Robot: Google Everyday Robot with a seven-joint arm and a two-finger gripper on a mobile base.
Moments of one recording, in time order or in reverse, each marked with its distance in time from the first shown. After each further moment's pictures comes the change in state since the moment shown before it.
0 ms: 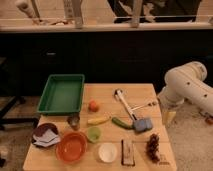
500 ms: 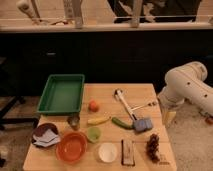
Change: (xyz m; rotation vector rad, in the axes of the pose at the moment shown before) arm -0.001 0.001 0.000 0.014 -0.004 -0.010
